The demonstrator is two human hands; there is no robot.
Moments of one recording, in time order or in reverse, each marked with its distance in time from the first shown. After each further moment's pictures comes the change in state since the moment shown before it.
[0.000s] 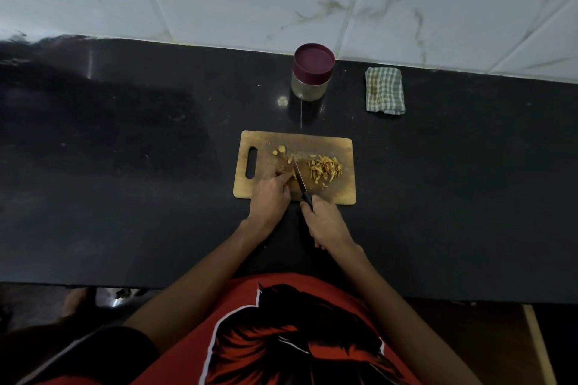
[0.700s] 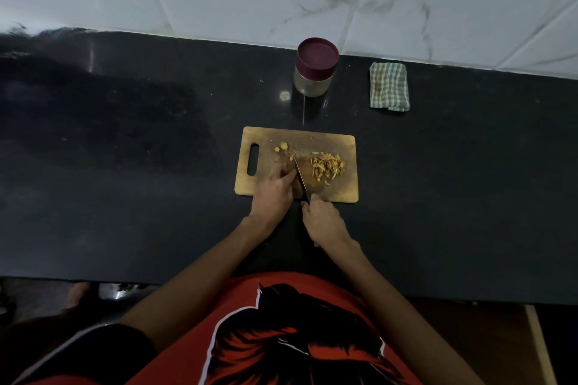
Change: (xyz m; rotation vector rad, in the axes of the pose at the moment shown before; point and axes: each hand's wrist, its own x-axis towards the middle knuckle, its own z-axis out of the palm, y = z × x) left_hand -0.001 -0.006 0.005 0.084 -0.064 0.070; right_hand 0.002 -0.007 0.006 -0.118 0.000 0.033
